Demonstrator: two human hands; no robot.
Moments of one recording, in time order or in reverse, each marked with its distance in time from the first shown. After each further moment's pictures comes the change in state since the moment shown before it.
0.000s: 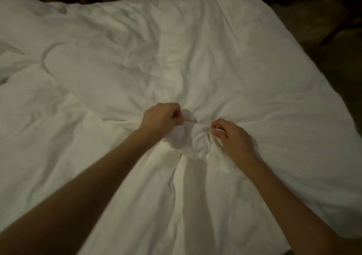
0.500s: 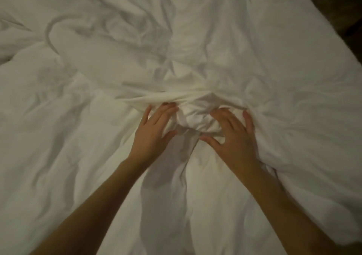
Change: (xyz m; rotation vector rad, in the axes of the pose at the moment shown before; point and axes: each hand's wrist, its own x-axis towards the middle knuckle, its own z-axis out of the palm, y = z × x) left_hand -0.055 -0.081 0.072 -0.022 0.346 0.241; right_hand -0.011 -0.002 0.060 -0.307 0.237 -0.353
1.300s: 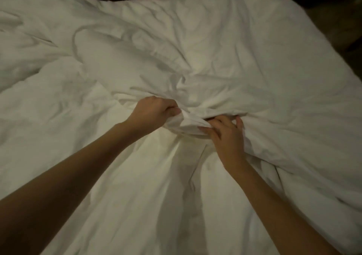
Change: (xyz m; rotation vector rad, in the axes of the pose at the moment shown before) left_hand 0.056 0.006 -0.085 0.078 -0.183 -0.093; right_hand 0.027 -0.040 -0.001 0.353 0.111 0.168
